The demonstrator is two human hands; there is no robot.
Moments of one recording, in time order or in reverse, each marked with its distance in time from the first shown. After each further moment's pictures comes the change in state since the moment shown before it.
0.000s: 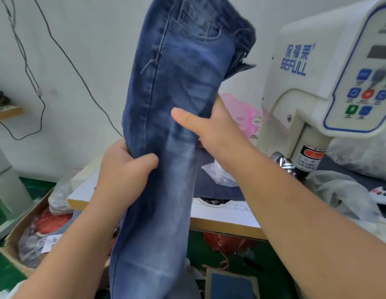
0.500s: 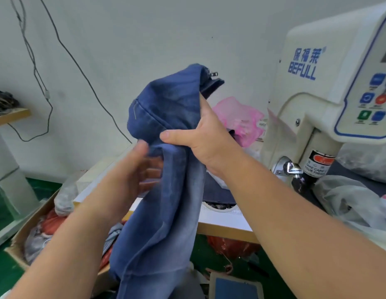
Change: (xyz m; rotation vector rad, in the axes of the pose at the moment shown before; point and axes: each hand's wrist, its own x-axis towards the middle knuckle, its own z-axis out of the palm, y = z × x) left_hand -0.002 0.005 -0.020 -0.248 -0.307 -0.279; right_hand 0.004 0.010 0.017 0.000 -0.129 -0.024
